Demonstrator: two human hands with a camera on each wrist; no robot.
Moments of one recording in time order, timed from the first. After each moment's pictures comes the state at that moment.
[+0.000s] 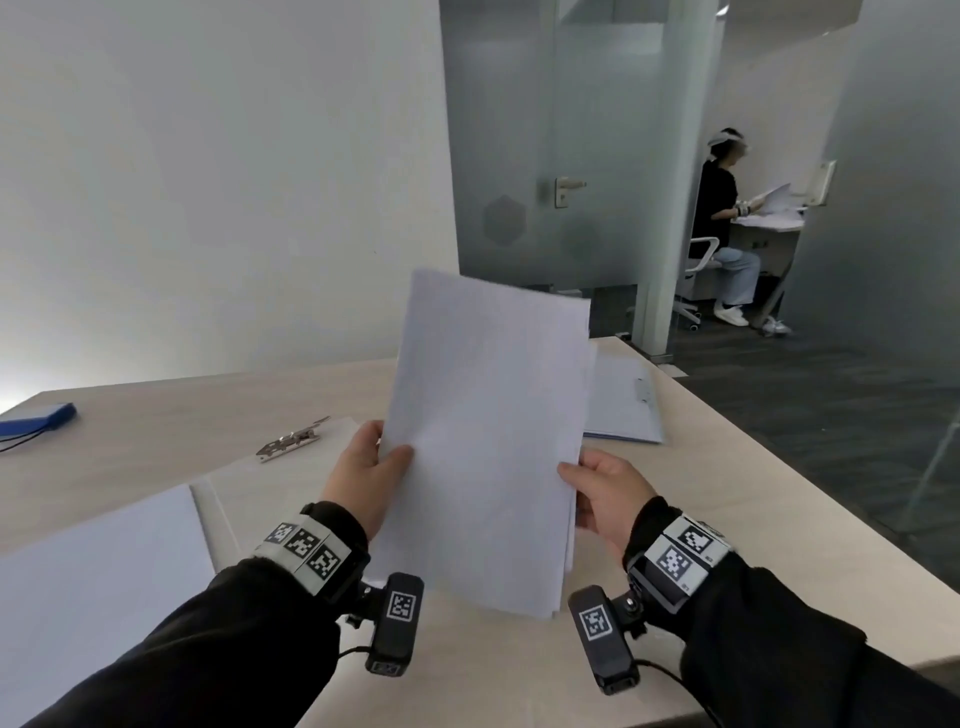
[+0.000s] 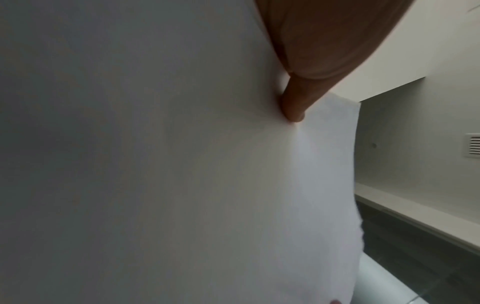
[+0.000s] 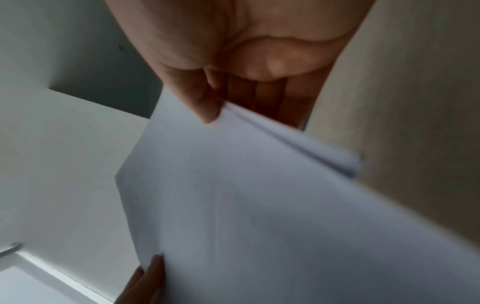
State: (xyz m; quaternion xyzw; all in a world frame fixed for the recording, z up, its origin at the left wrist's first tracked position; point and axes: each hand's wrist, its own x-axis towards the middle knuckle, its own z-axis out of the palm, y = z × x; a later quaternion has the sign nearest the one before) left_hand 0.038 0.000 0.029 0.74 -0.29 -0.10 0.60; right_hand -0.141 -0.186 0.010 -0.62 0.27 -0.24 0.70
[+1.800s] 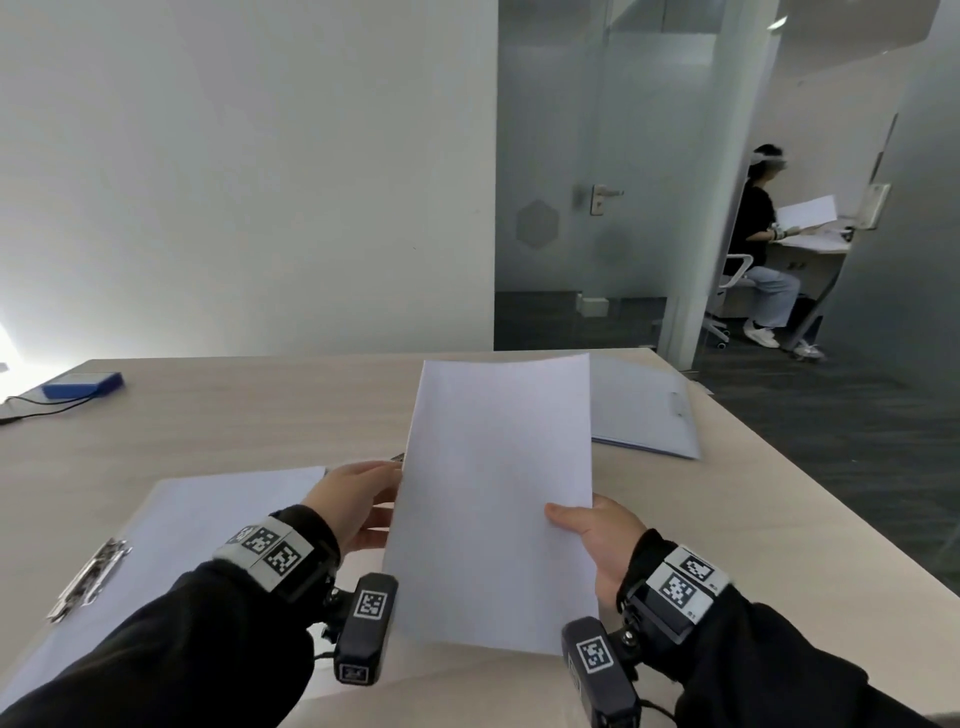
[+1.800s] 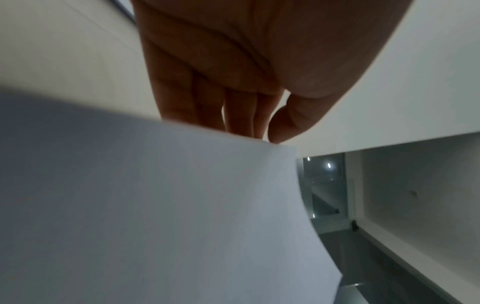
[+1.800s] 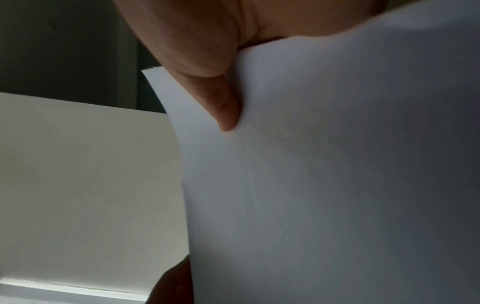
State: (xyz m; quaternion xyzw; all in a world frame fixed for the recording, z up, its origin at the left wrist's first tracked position) left_hand 0.052 0.058 0.029 0.71 -0.15 -0.30 0.62; right_hand -0.112 -0.153 -0.020 -0.58 0.31 -0.18 0.73
